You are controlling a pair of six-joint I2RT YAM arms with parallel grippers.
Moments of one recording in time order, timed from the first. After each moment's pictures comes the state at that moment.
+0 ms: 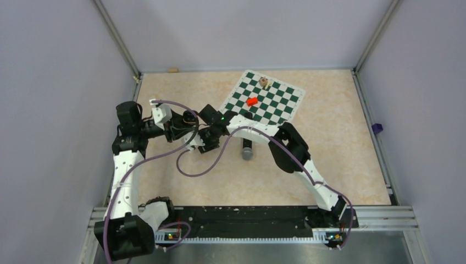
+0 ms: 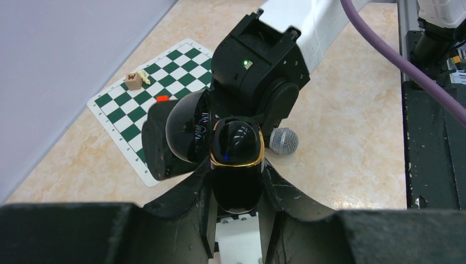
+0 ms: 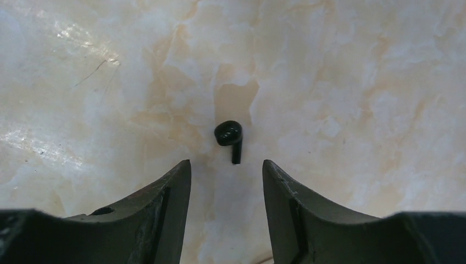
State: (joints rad) left arm 0.18 1.01 0.90 -0.36 1.40 0.60; right arm 0.95 2.38 2.02 -0.63 -0.47 -1.16
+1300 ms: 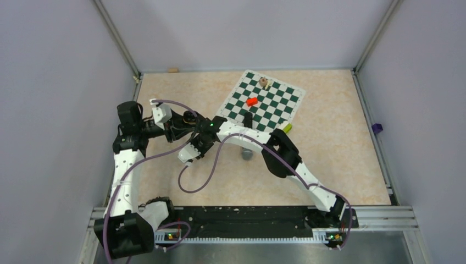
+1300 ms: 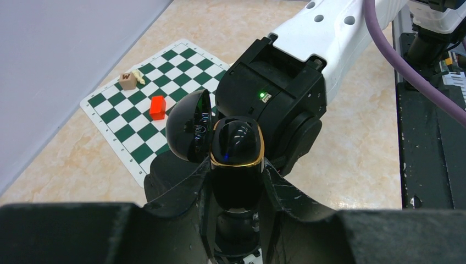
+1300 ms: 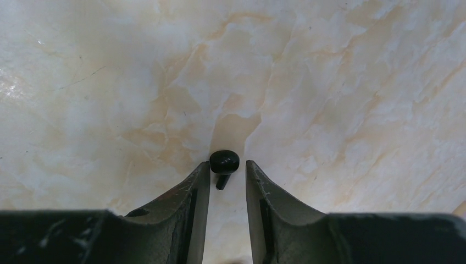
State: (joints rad) left arm 0.18 1.02 0.90 -0.36 1.42 0.60; right arm 1.03 2.49 2.19 -0.78 -0.29 -1.43
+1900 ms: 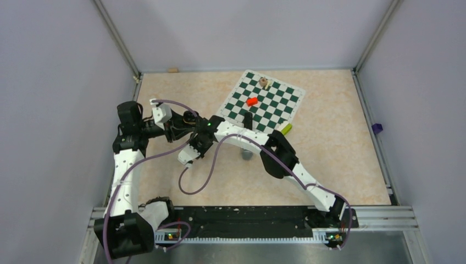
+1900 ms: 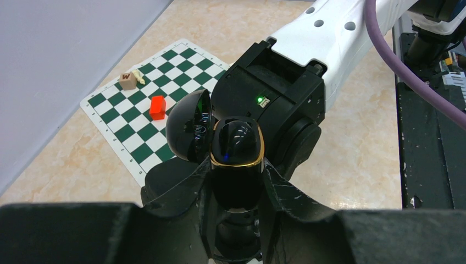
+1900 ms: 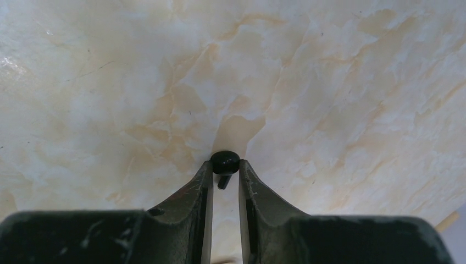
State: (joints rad) left arm 0.18 1.02 0.90 -0.36 1.42 0.60; right arm 1.05 2.54 2.28 -0.88 -0.26 -1.50
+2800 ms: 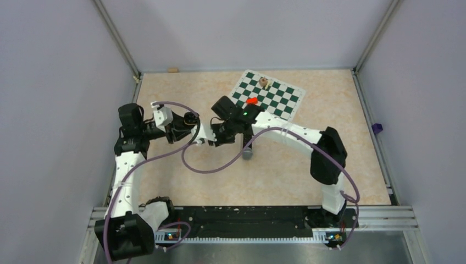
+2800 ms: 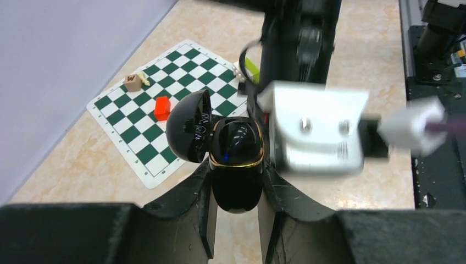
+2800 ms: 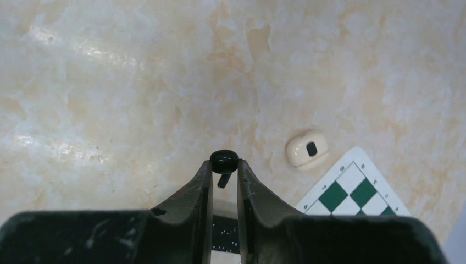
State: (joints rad) left arm 0.17 1.00 0.86 -0.32 1.42 0.62; right arm 0.98 1.98 1.78 -0.79 -0.32 -0.95
